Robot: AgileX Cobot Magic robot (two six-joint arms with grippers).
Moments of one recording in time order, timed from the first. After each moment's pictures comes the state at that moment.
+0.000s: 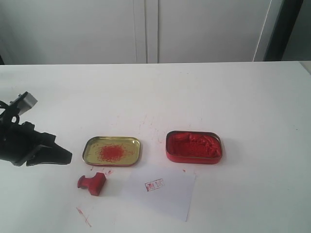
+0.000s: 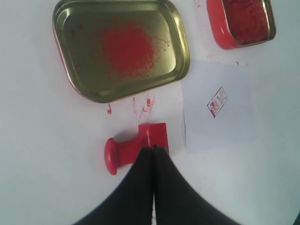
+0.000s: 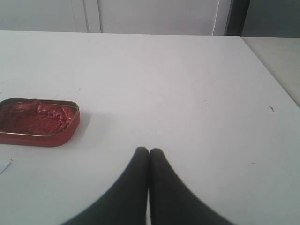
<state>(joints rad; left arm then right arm) -0.01 1.59 -0.68 -1.21 0.85 1.17 0.03 0.00 -0.01 0.00 0.36 0.02</state>
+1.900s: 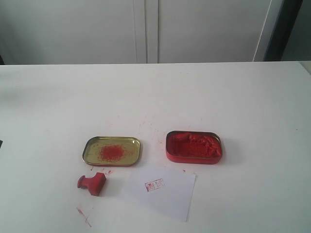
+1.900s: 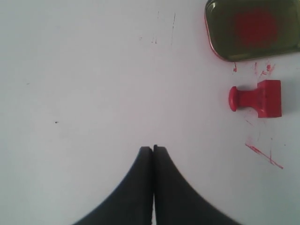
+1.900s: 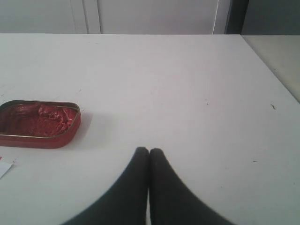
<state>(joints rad) 0.00 1.08 -0.68 -0.34 0.78 0.42 0.03 0.00 -0.01 0.00 0.36 0.04</state>
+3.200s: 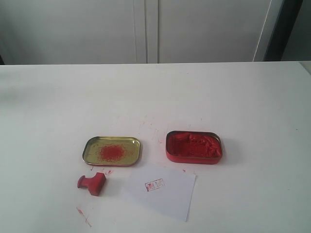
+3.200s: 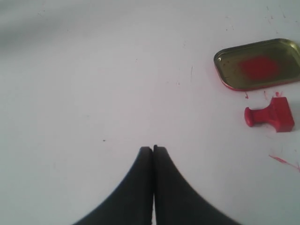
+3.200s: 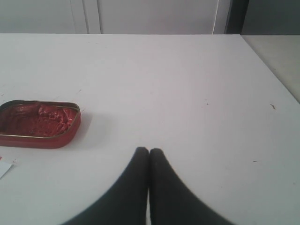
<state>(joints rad) 0.00 0.39 -0.31 -0.27 0.60 0.42 0.03 0.00 -0.01 0.00 0.36 0.04</state>
